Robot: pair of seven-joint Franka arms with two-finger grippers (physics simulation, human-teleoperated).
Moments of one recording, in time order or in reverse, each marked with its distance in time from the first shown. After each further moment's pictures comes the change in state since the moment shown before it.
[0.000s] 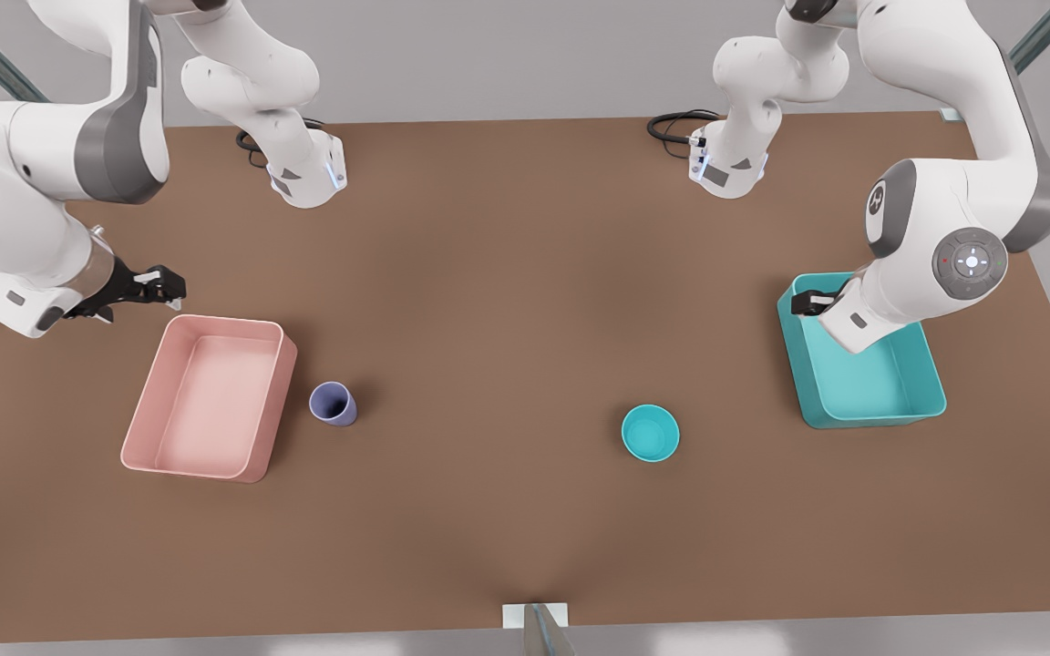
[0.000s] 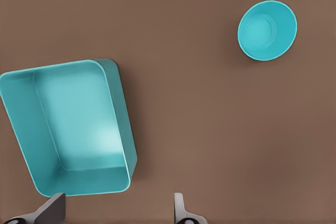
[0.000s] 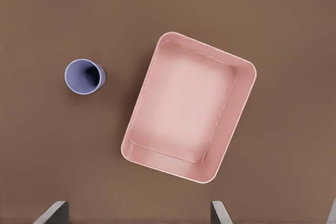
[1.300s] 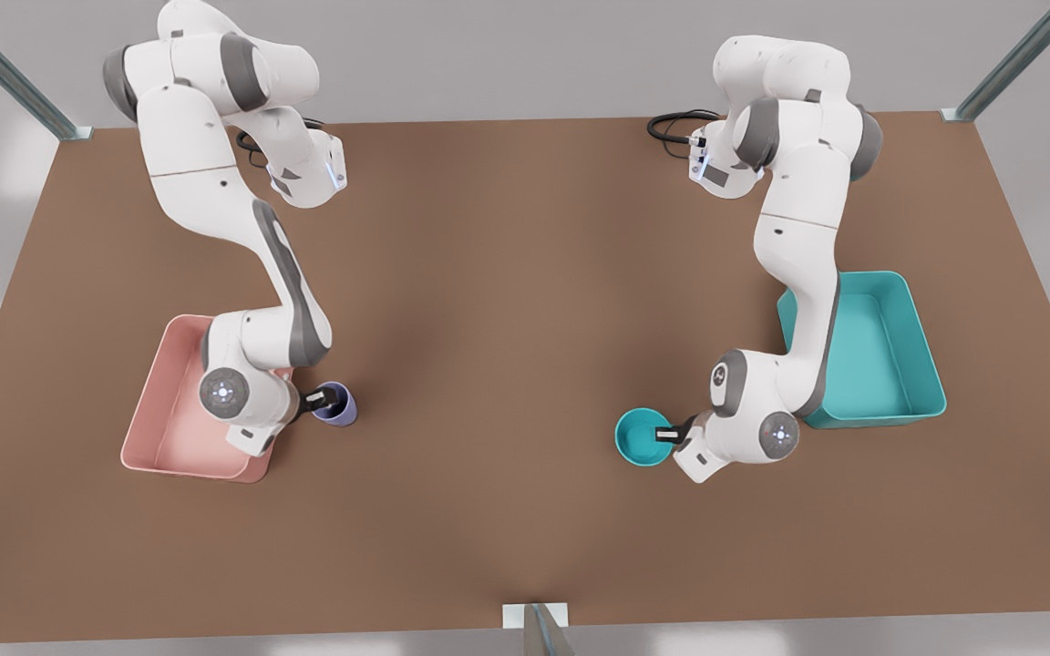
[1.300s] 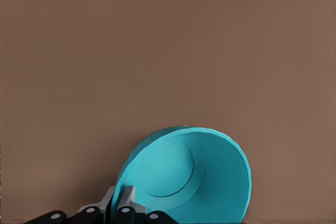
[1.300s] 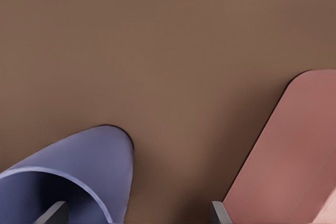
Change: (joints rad) left arm -0.044 0.664 -0.102 0.176 -0.382 0.606 -0.073; right arm 0.120 0.460 0.000 -0.280 0.156 0.673 0.030
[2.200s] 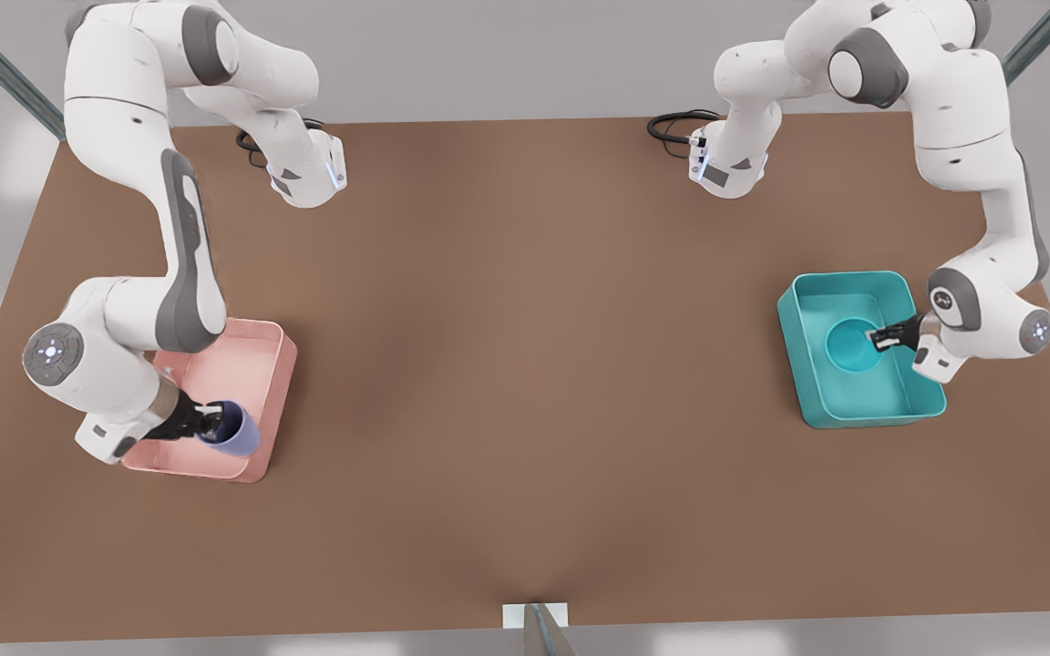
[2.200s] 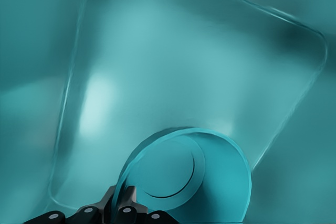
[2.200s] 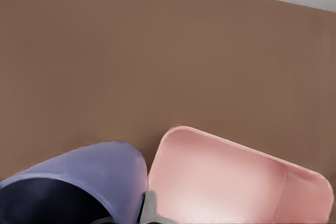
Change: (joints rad) left arm 0.319 -0.394 0.372 -0.607 0.171 -0.051 0.211; right arm -0.170 -0.151 -0.038 0.188 -0.001 -0.118 -0.104
